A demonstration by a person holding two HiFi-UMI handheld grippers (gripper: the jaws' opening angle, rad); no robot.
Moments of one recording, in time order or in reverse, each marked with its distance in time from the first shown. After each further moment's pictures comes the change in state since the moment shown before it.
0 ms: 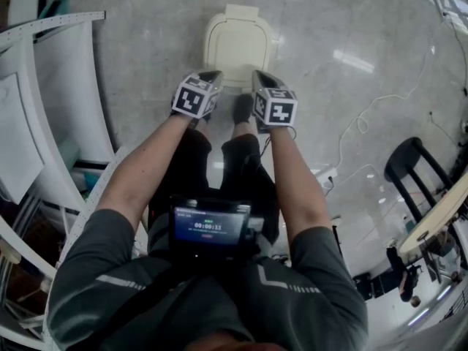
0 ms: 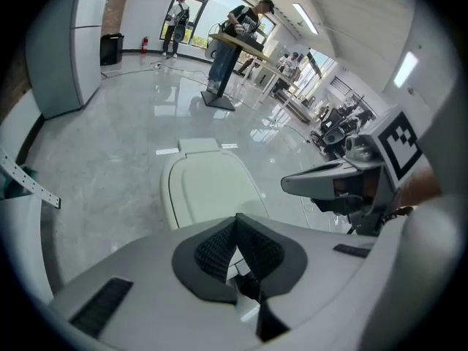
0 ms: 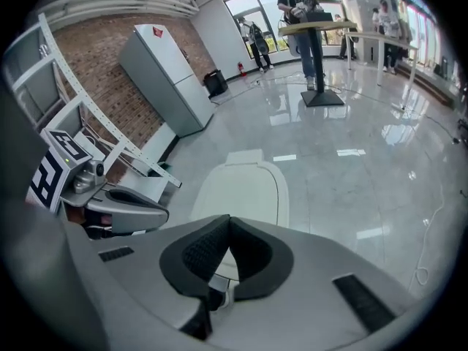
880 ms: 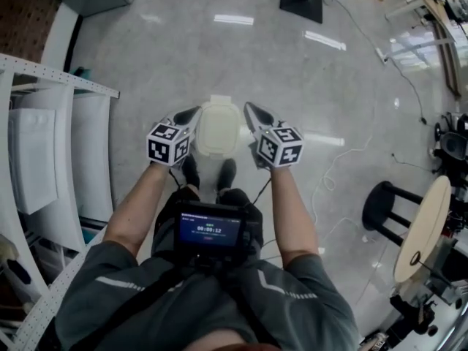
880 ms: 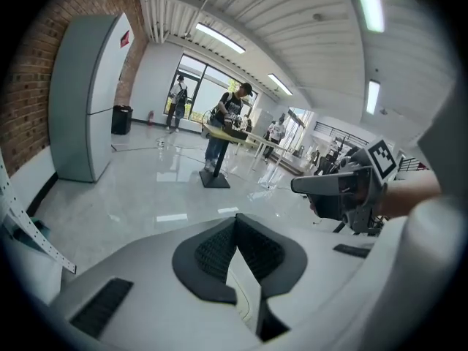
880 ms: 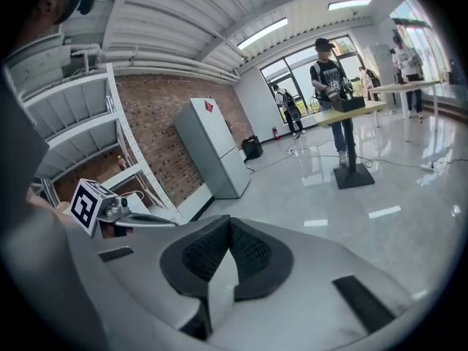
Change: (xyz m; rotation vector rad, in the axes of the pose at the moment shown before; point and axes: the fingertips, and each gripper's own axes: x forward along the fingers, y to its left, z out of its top) left arm -0.229 -0.050 0.185 0.083 -0.509 0.041; right arm -0.225 0.083 0.219 -0.158 -0.450 0.238
